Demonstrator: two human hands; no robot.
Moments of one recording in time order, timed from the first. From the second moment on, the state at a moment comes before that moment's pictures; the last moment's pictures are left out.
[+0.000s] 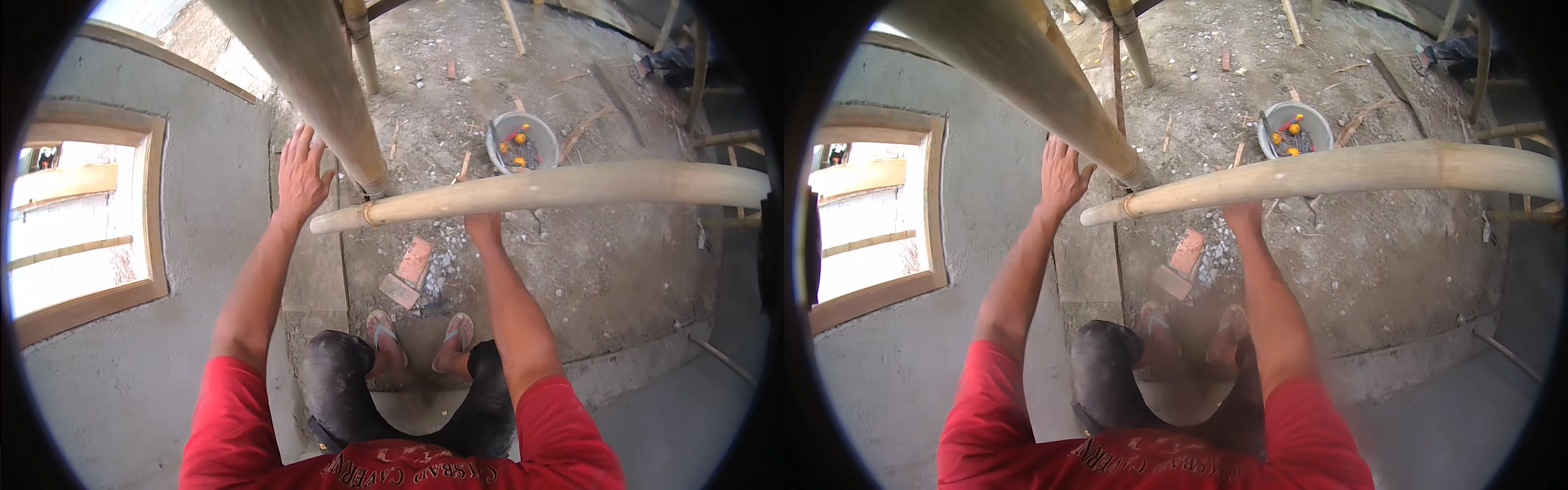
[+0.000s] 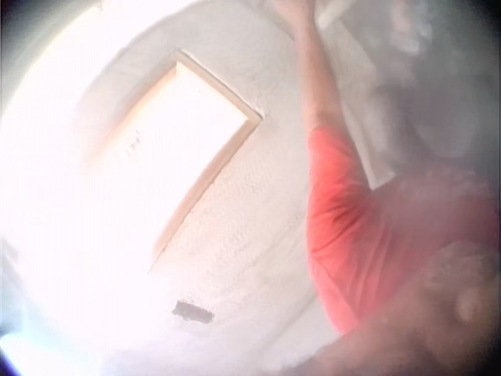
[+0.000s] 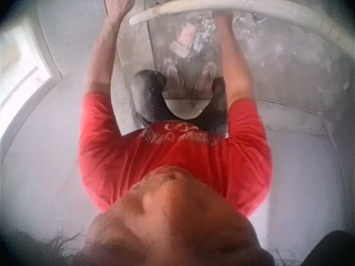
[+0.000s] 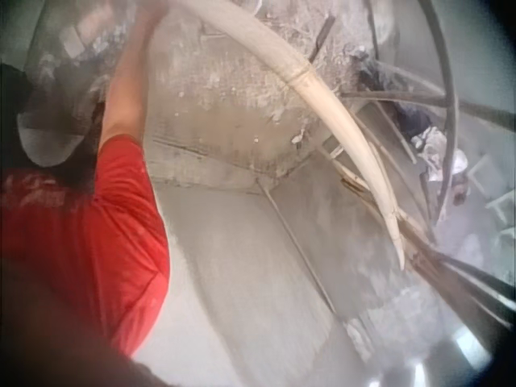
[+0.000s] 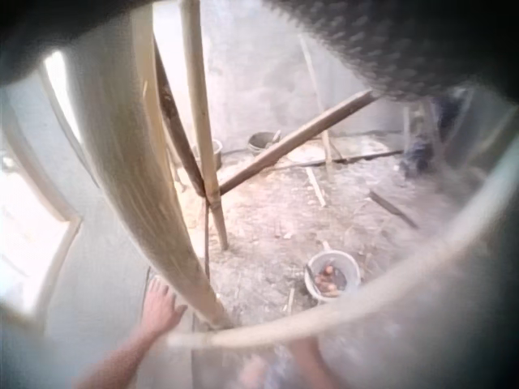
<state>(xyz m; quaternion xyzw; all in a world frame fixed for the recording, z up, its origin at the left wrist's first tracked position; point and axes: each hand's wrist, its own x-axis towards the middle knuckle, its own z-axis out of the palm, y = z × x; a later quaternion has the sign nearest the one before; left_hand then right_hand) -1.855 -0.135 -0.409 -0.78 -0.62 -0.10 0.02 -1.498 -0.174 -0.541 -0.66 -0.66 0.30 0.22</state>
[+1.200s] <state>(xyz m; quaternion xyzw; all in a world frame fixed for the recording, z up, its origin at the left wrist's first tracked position) -1.833 -0.262 -0.508 -0.55 -0.57 -0.28 -0.54 -1.669 -0.328 -0.619 -0.54 -0.43 0.56 0.45</state>
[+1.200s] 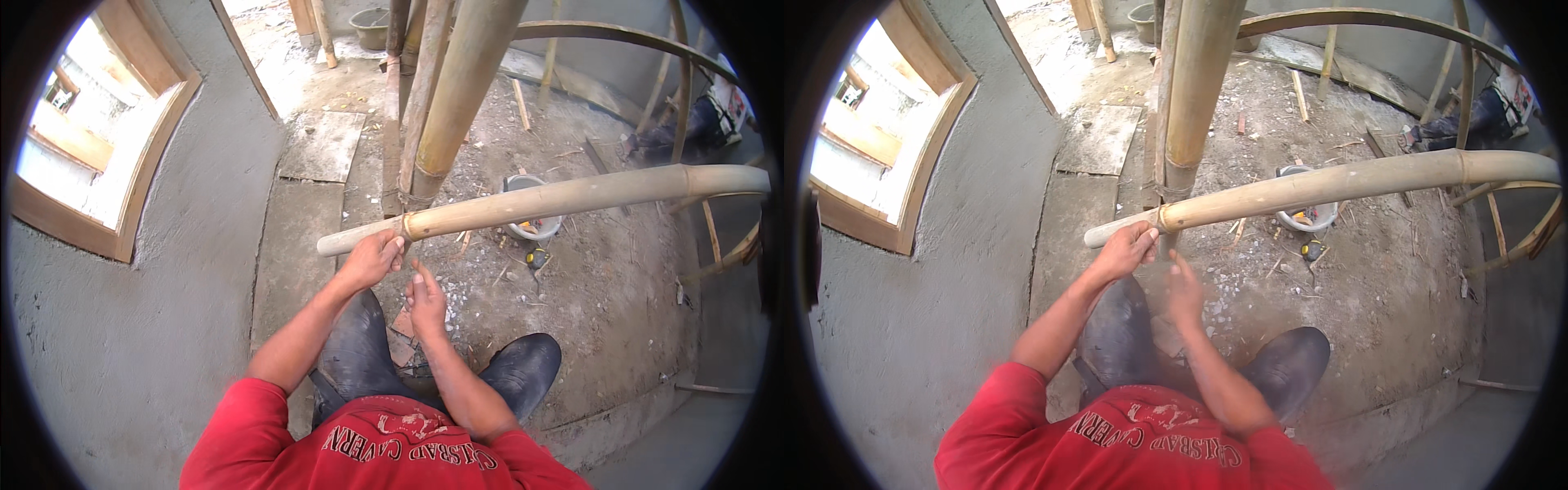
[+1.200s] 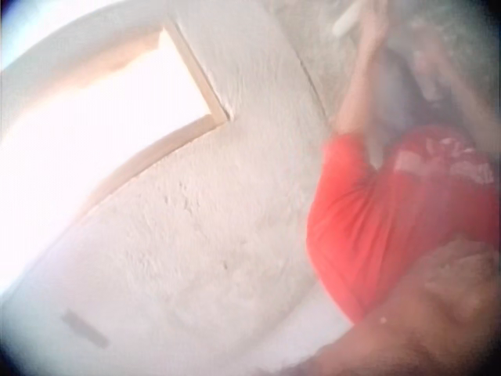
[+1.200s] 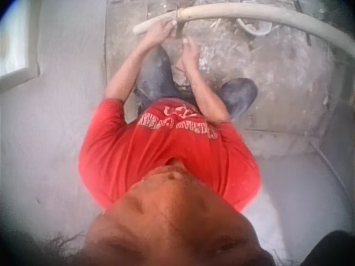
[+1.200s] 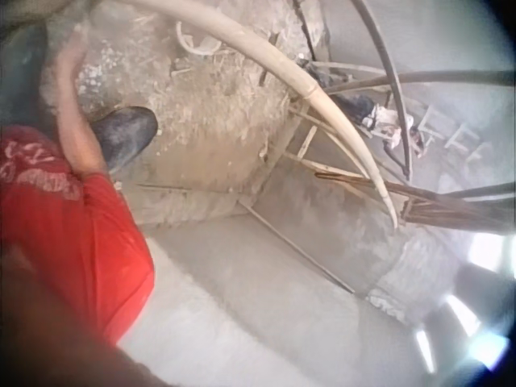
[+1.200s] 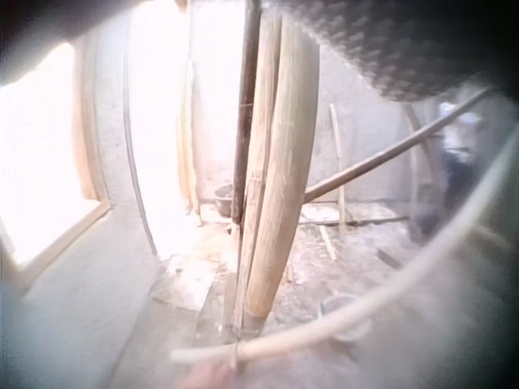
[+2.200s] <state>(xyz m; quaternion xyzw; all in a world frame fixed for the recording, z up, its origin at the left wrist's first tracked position) -1.793 -0.318 -0.556 -0.31 -0.55 -0.46 -0.63 -1.654 -0.279 -0.524 -0.60 -0.64 0.37 0.31</state>
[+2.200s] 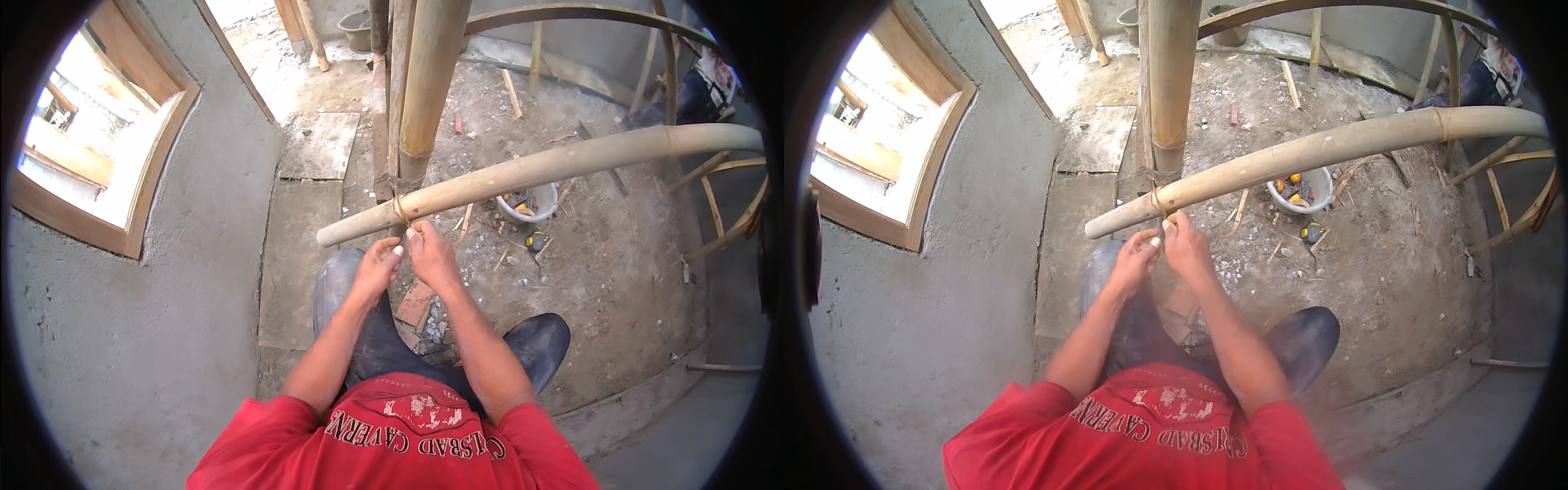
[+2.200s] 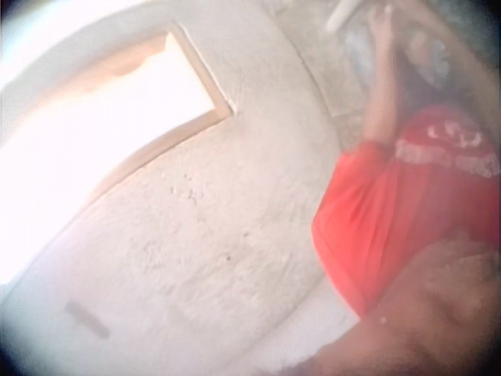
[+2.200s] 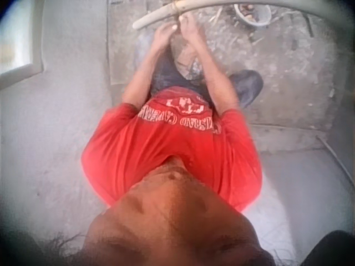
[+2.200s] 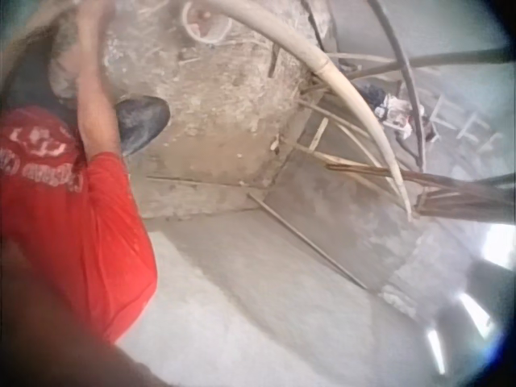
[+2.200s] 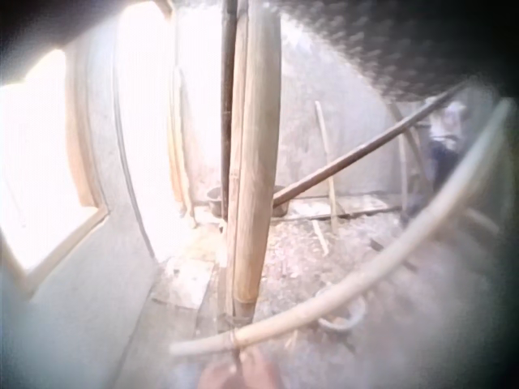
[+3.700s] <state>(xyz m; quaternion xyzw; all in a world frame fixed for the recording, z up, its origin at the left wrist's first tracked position) -1.779 -0.261 -0.529 -0.34 -0.72 -0.39 -0.46 -1.328 -0.100 -0.740 -0.59 -0.72 -0.05 0.35</state>
